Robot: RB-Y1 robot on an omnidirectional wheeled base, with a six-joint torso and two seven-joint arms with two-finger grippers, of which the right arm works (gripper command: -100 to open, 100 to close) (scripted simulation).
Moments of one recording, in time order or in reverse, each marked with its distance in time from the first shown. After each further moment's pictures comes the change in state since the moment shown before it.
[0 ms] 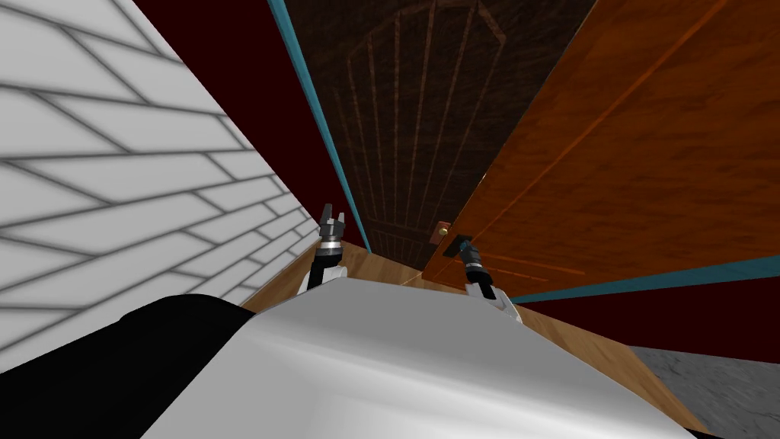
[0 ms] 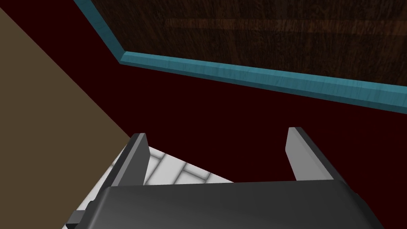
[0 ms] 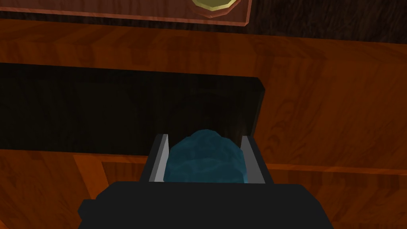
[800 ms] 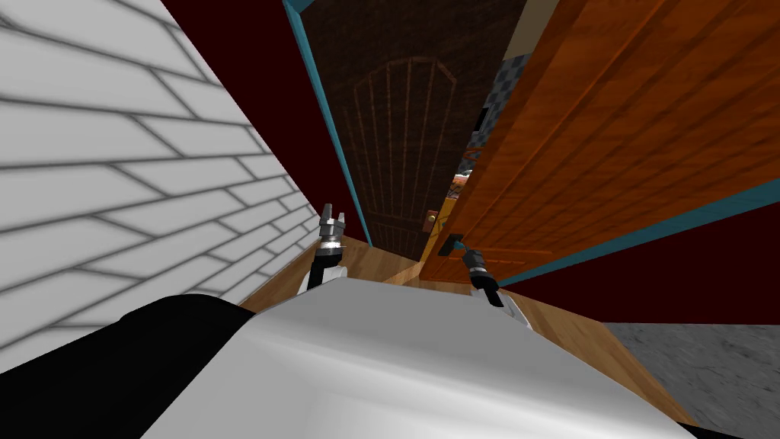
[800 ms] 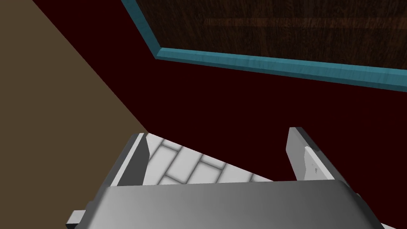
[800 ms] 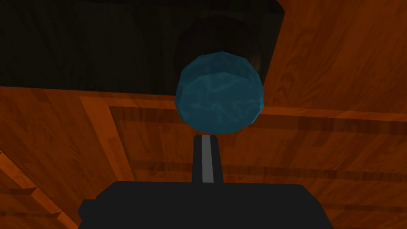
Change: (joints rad) arm 0.060 -0.045 0.021 -0.026 0.006 -0.013 -0.045
